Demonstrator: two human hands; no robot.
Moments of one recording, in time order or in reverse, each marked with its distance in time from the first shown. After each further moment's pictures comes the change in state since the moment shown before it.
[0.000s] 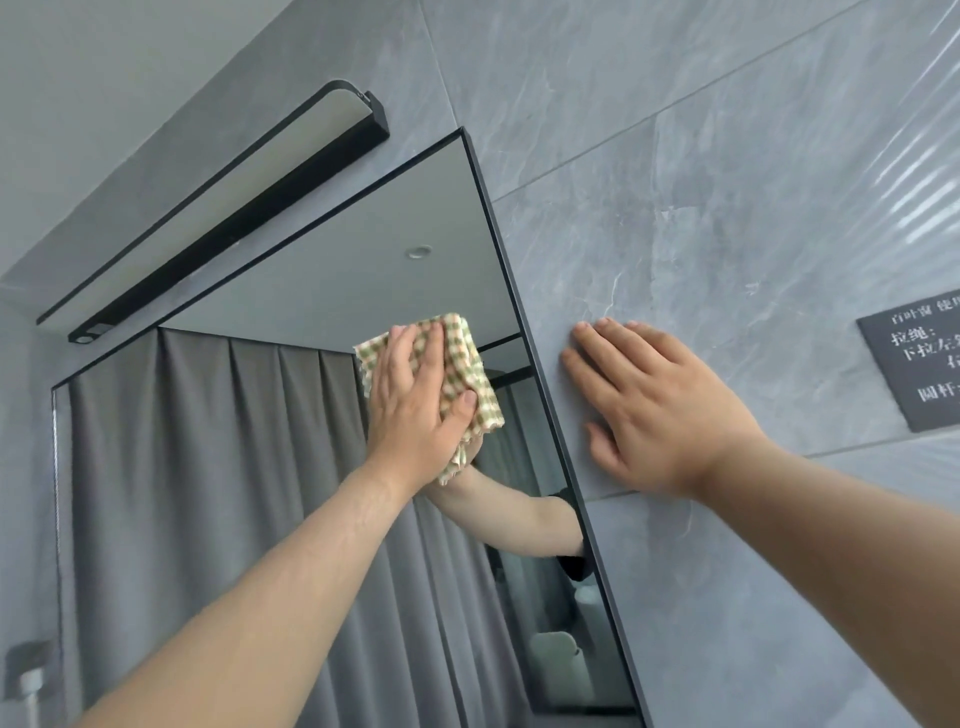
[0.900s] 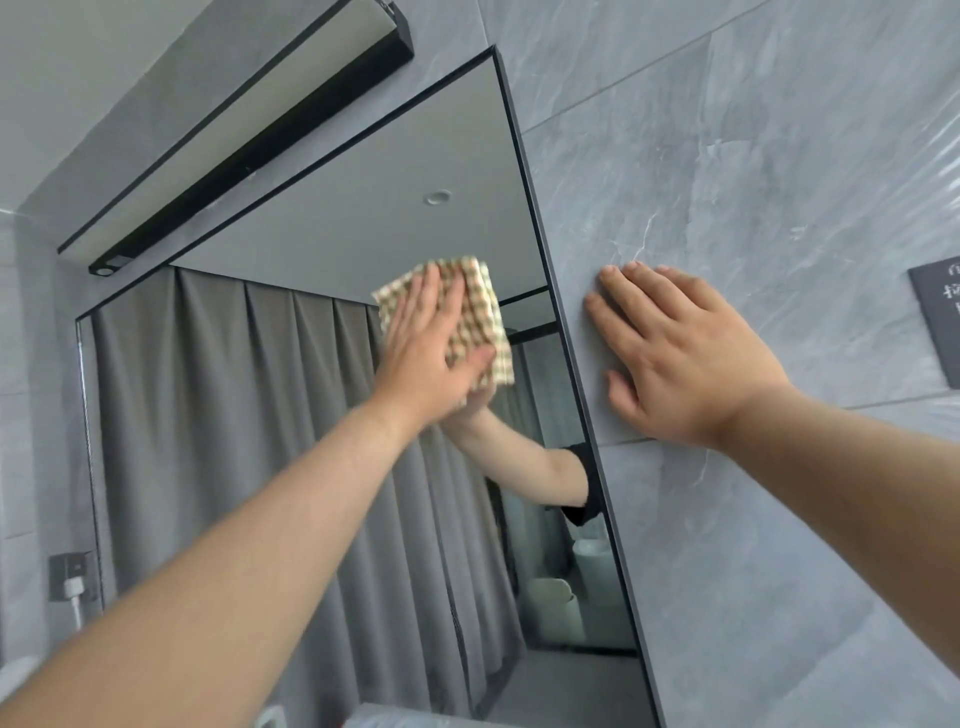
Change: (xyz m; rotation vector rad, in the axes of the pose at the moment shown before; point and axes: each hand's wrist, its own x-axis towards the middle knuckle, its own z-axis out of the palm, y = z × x) left_hand -0.001 0.000 -0.012 0.046 -0.165 -0.055; right_hand 0.000 -0.001 0.000 -0.036 -0.017 -0.013
